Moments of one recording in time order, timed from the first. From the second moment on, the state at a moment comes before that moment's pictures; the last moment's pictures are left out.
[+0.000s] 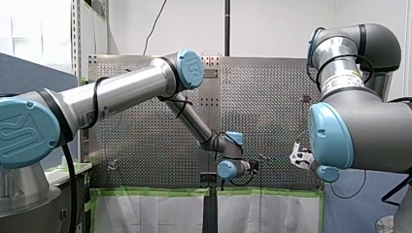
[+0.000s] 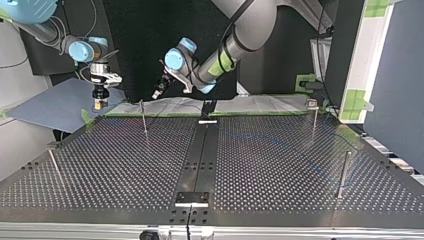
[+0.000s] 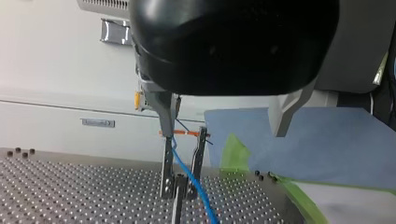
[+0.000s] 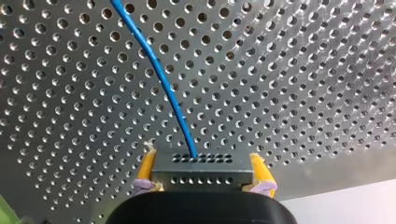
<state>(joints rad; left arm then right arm) -0.78 -2.72 -1.14 -2.53 -1.67 -1.59 1.56 -0.64 1.72 -1.15 1.28 1.80</state>
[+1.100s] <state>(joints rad) -0.74 -2.46 -1.39 -2.37 -1.82 -1.68 1.57 -0.64 1.72 -1.15 1.28 1.84</state>
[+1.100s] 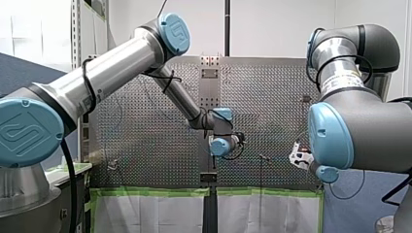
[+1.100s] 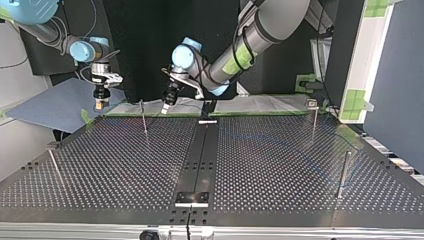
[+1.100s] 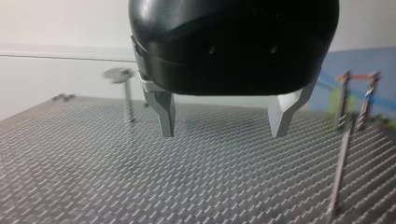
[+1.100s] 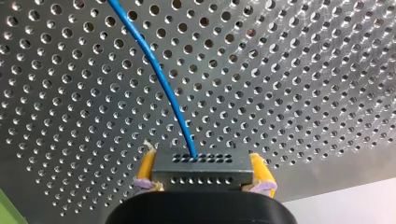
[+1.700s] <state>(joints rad) -0.66 -2.31 -1.54 -2.23 -1.82 -1.69 1.58 -0.63 1.72 -1.16 1.28 1.86</state>
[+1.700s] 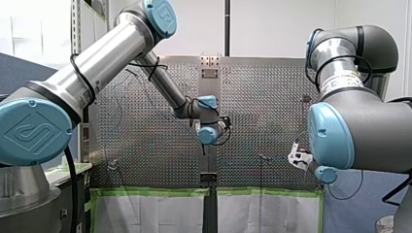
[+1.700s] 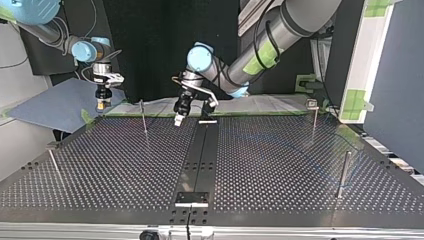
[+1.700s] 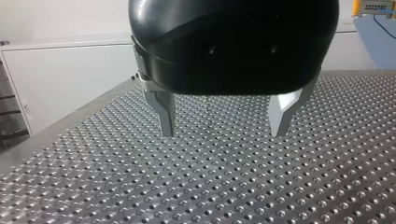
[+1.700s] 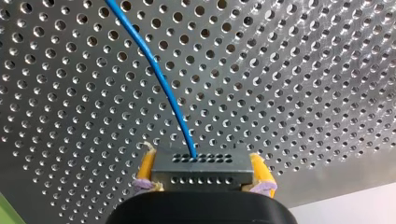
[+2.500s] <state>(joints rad) -0.66 -2.12 -1.73 -2.26 -1.86 -1.66 1.59 -0.63 1.72 -1.16 1.28 1.86</state>
